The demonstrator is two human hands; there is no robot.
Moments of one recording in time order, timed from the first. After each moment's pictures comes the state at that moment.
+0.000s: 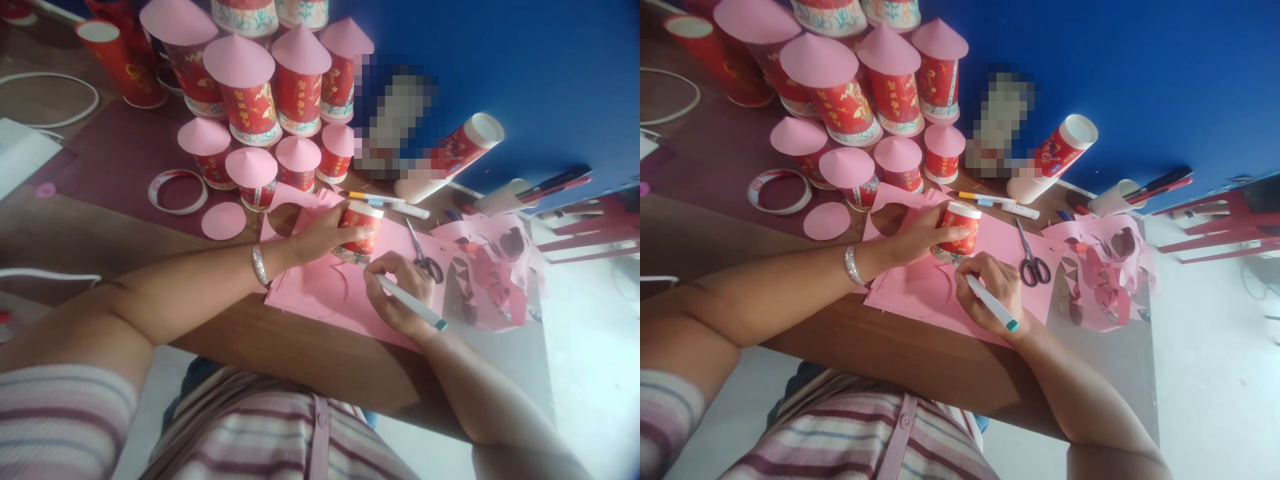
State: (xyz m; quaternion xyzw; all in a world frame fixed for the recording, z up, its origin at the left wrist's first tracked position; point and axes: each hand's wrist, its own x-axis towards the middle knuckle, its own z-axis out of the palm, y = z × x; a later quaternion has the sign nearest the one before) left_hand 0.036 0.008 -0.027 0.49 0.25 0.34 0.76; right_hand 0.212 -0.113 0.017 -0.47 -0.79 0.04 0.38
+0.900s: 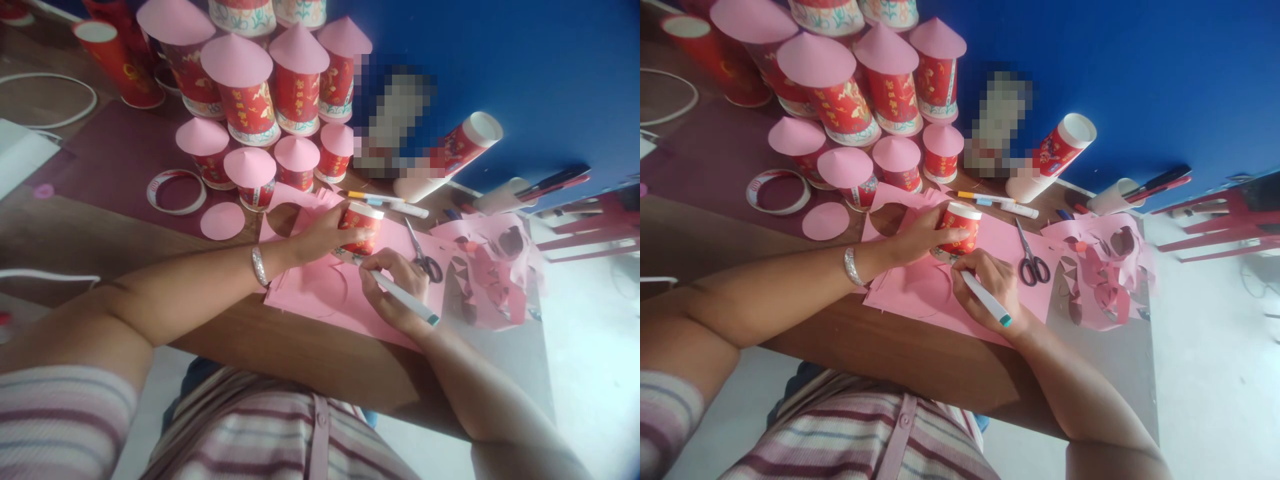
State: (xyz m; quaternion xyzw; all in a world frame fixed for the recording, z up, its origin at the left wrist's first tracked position) left_hand 0.035 0.008 -0.027 0.51 0.28 0.34 0.74; right_hand 0.210 -0.109 0.008 -0.47 -0.79 0.03 0.39
